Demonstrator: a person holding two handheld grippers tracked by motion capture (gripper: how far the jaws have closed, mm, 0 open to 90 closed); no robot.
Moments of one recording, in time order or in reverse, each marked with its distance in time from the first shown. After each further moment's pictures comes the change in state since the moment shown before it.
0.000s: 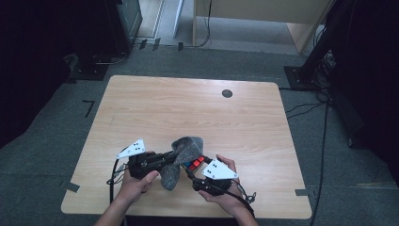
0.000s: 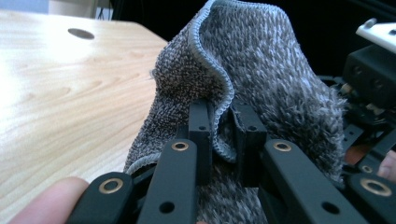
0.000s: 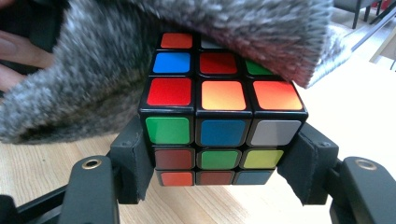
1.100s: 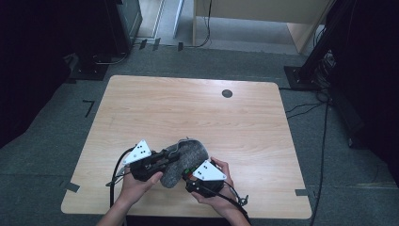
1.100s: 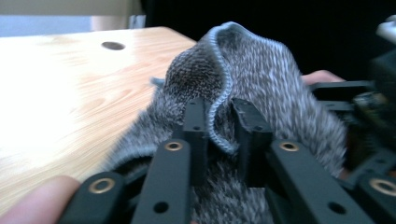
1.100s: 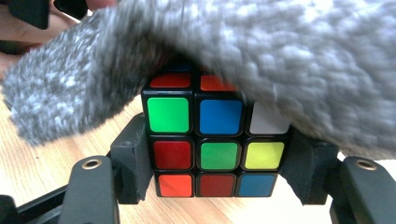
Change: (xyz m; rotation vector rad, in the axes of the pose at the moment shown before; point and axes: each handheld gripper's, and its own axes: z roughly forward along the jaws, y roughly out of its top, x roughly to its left) left arm -0.023 0.006 0.007 0.032 0.124 0.139; right arm 0.018 -0.001 0.016 0.066 -0.037 -0.001
